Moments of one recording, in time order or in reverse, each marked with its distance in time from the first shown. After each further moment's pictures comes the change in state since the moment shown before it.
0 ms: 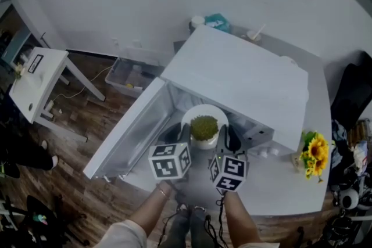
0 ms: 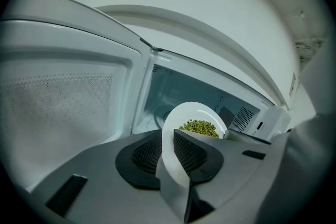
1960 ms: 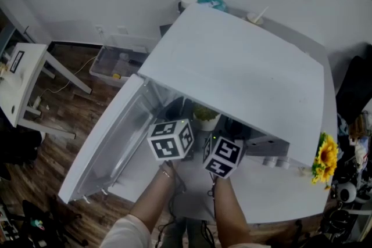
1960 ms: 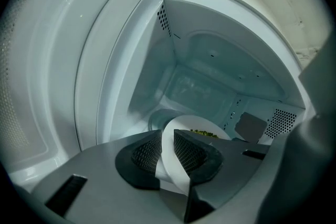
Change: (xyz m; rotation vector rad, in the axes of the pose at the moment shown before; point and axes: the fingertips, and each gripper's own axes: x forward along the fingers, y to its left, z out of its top) left arm 0.127 0.007 0.017 -0.052 -0.099 -0.073; right arm 0.093 -0.041 -0.018 -0.033 -0.035 -0.231
